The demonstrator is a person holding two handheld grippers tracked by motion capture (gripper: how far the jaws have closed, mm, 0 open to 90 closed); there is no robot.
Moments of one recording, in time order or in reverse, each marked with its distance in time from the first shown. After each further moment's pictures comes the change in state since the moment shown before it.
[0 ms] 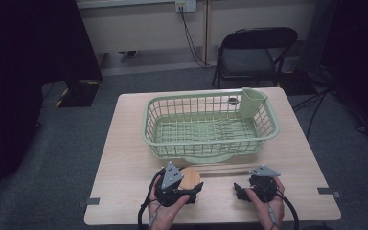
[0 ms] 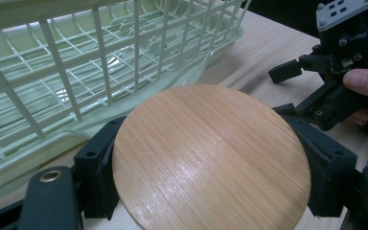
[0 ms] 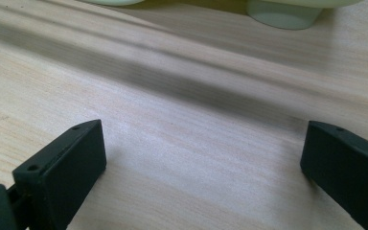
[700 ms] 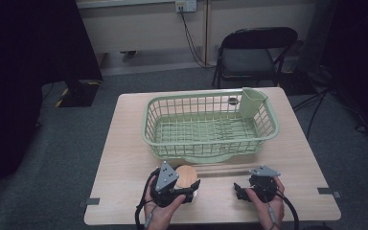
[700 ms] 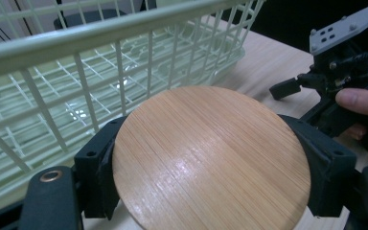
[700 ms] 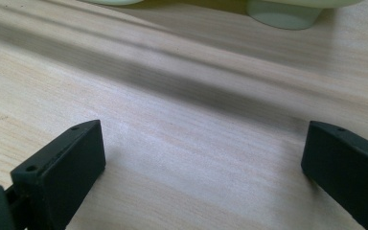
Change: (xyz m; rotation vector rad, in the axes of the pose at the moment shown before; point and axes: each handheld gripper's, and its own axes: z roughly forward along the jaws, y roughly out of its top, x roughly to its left) left arm 0.002 0.006 -0.016 -0.067 0.018 0.009; right arm 0.000 0.000 0.000 0.001 0.001 0.000
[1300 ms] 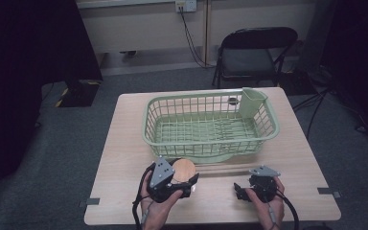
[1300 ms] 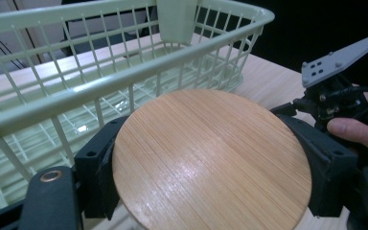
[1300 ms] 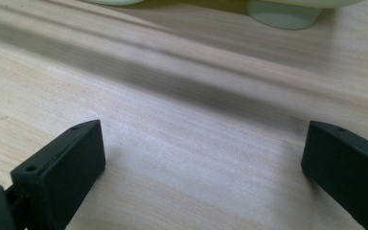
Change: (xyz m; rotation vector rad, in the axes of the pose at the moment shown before) left arm 0.005 0.023 -0.012 -0.061 0.001 0.020; right arm 0.000 0.000 0.000 0.000 0.000 0.000
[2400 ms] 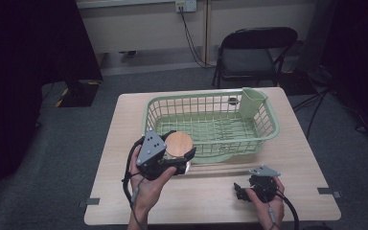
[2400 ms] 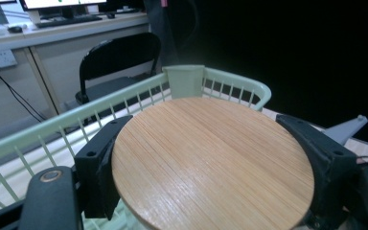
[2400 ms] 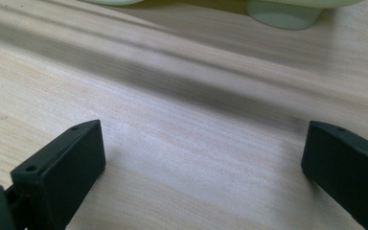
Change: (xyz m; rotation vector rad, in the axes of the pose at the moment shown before) left arm 0.016 0.085 -0.023 -0.119 0.002 0.090; right arm 0.000 0.000 0.000 0.000 0.000 0.000
